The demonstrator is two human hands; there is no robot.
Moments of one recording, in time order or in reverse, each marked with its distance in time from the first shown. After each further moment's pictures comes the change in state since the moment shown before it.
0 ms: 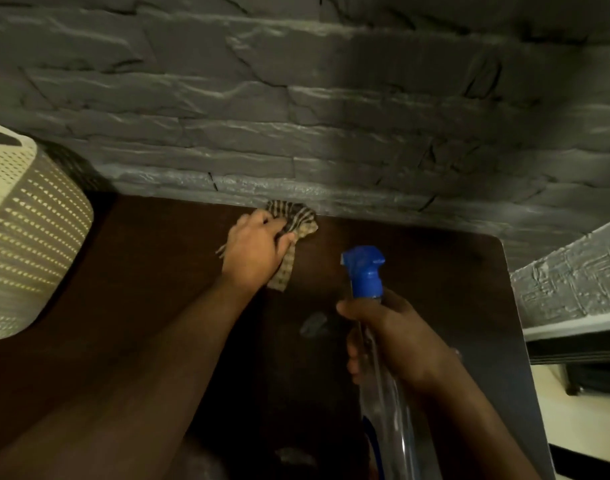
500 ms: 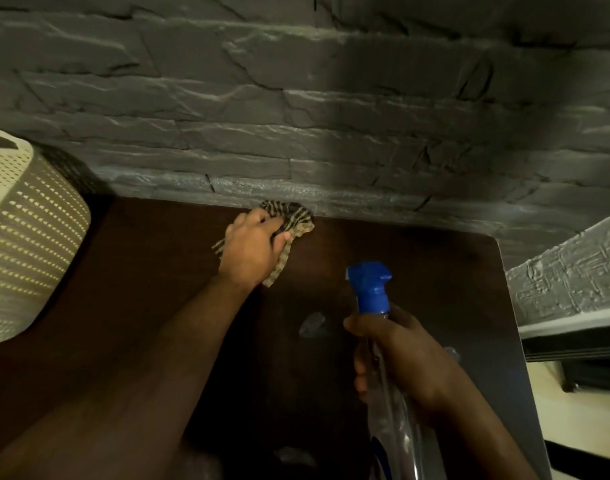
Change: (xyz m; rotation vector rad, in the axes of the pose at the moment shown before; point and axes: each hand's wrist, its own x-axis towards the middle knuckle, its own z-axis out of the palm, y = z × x) left_hand 0.009 -0.002 0.005 0.004 -0.011 0.044; right_hand -0.006 0.013 -0.009 0.017 0.014 0.061
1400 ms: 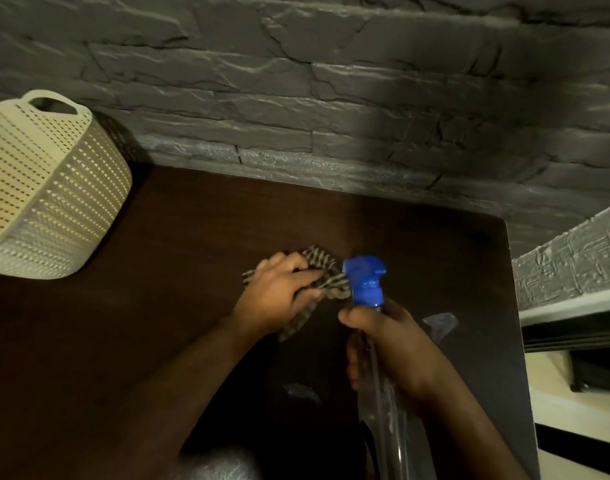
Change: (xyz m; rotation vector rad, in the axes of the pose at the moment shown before) left_hand -0.132 0.017 -0.015 -0.135 -0.142 0.304; right_hand -0.034 0.033 0.016 0.000 -0.049 -0.031
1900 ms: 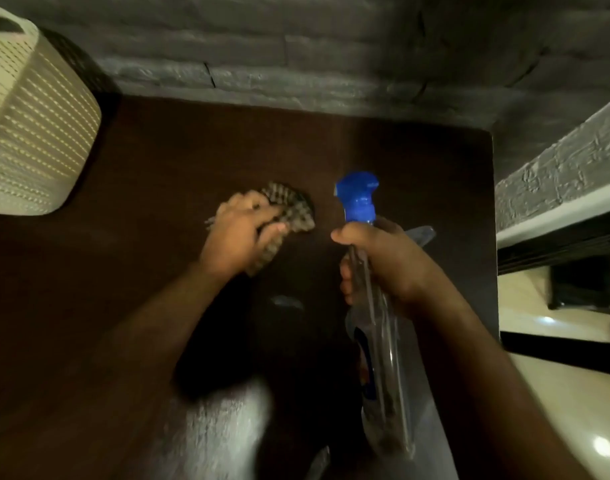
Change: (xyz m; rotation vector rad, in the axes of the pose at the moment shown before) left_hand -0.032 0.002 -0.004 0.052 0.054 -0.090; right_hand -0.017 0.006 -0.012 0.023 0.013 0.016
